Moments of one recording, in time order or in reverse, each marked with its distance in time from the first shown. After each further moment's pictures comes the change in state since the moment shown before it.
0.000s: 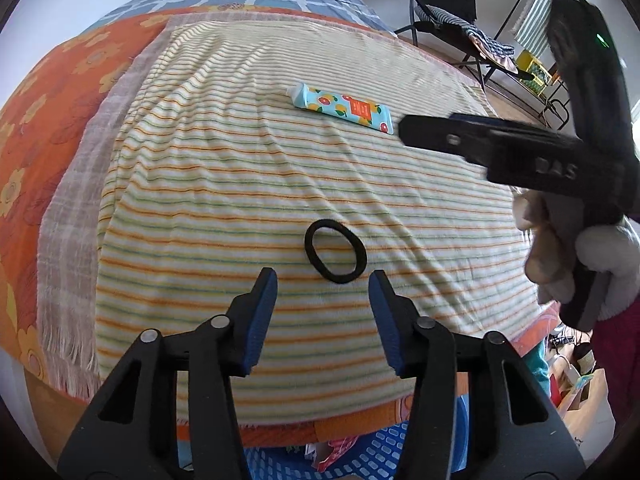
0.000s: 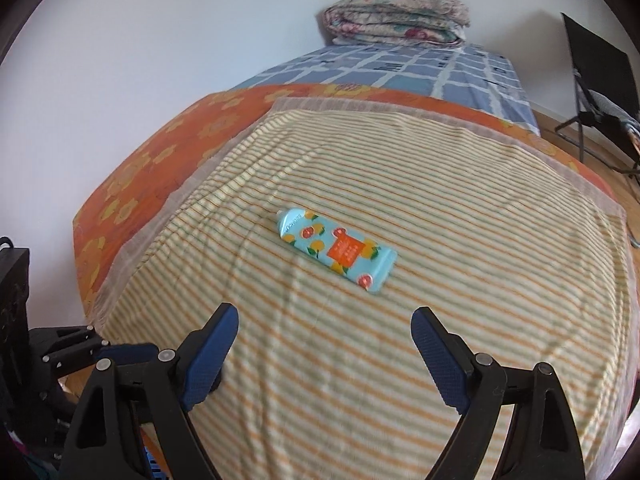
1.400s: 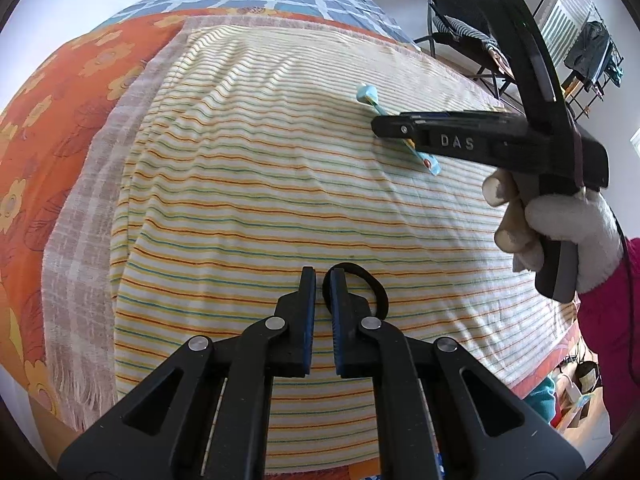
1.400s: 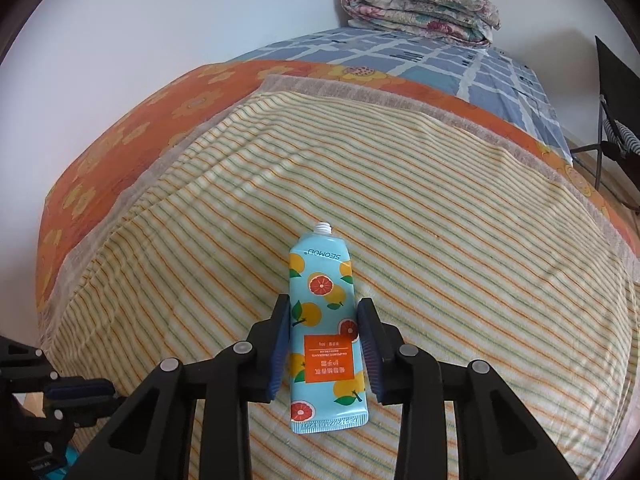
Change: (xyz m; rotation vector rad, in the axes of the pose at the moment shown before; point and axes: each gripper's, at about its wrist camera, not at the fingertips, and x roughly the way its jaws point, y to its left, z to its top) left arm 0.018 0.029 0.025 -0.036 -0.028 0.031; right arm 0.072 -0.007 0.044 -0.097 0.063 -0.050
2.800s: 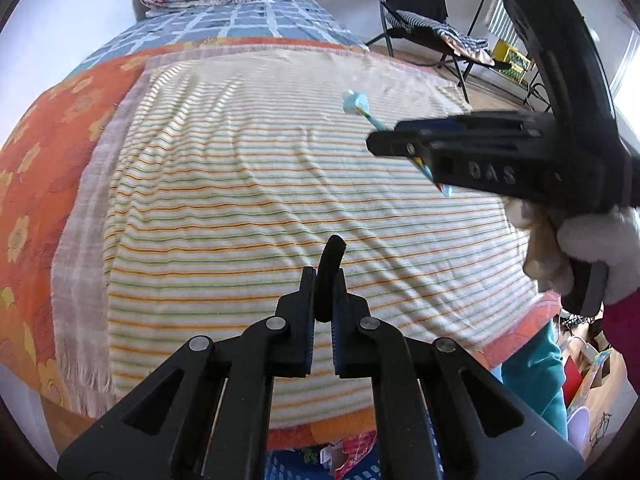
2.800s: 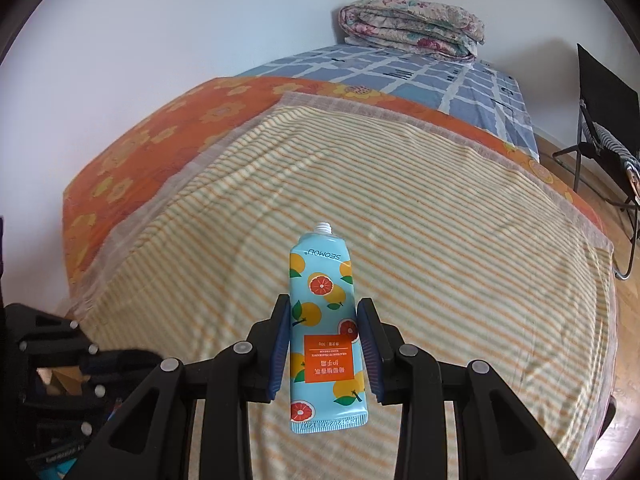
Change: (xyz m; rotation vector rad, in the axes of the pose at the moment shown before) left arm -0.044 -0.046 -0.029 0.160 -0.052 -0.030; right arm -0.084 0.026 -0.048 0.007 -0.048 -0.020
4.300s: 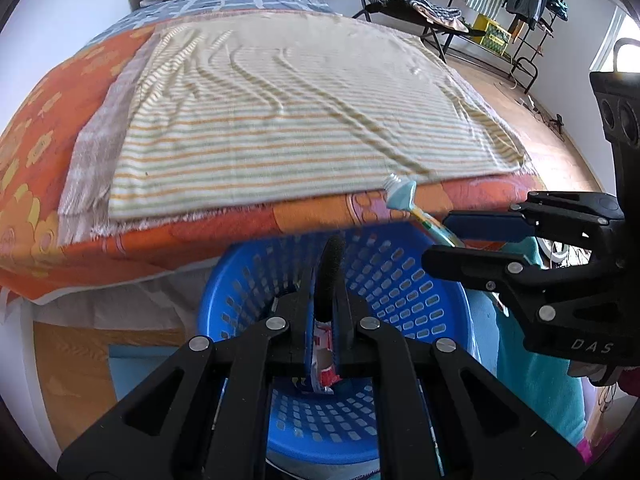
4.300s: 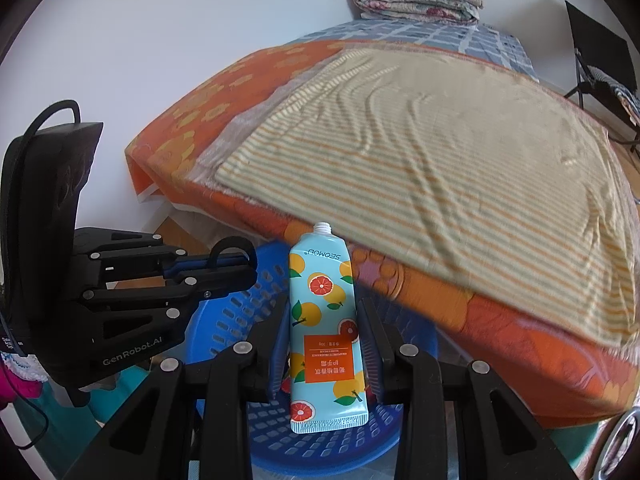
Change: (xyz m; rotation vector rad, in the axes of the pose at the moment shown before) left arm -0.049 -0.021 -0.128 0.045 0.063 -0.018; right arm -0.086 0.119 -0.173 0.098 0.064 0.105
